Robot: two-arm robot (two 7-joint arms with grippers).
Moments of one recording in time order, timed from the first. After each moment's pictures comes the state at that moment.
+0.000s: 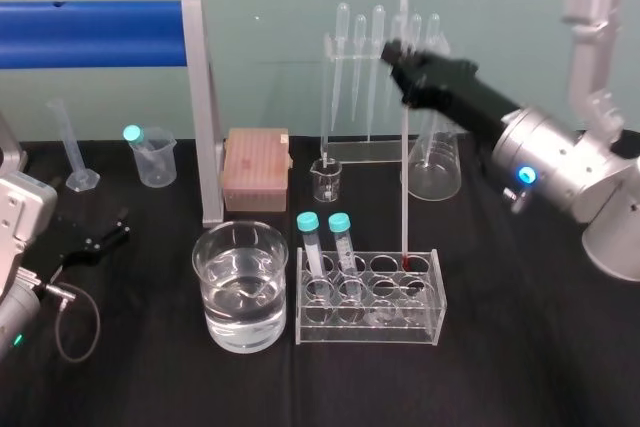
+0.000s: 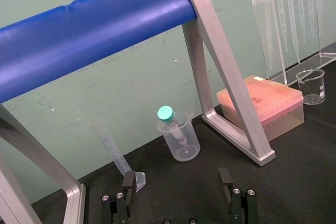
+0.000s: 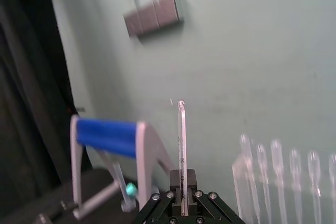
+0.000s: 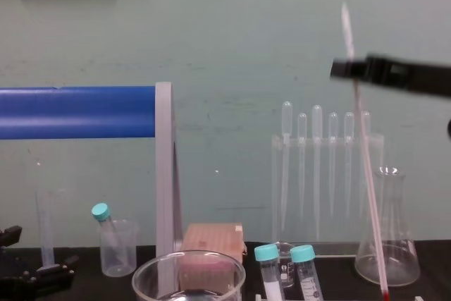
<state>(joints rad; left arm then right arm) -0.20 0.60 0.45 -1.41 -0.25 -0.12 0.03 0.37 0.40 -0.28 -1.62 0.68 0.21 0.32</state>
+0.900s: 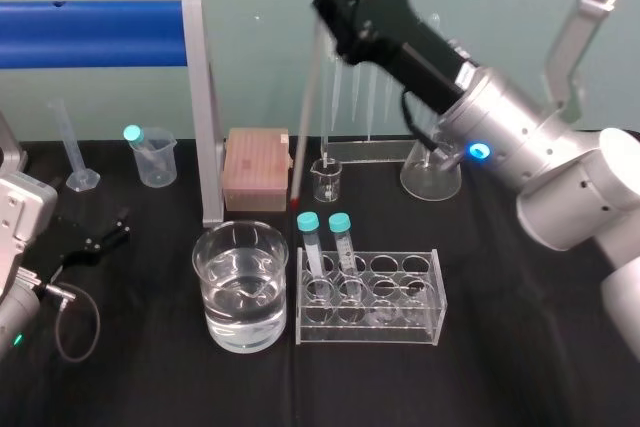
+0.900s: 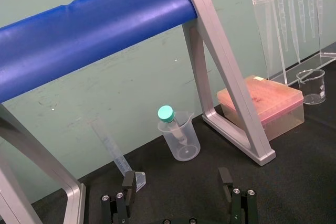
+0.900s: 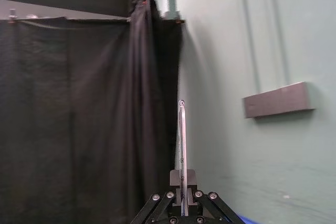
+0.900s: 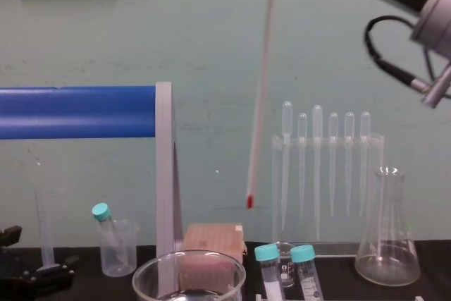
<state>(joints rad) -0.20 0.60 0.45 -1.41 -0.25 -0.12 0.03 0.47 0.34 -0.41 -1.58 0.81 -0.10 0.66</state>
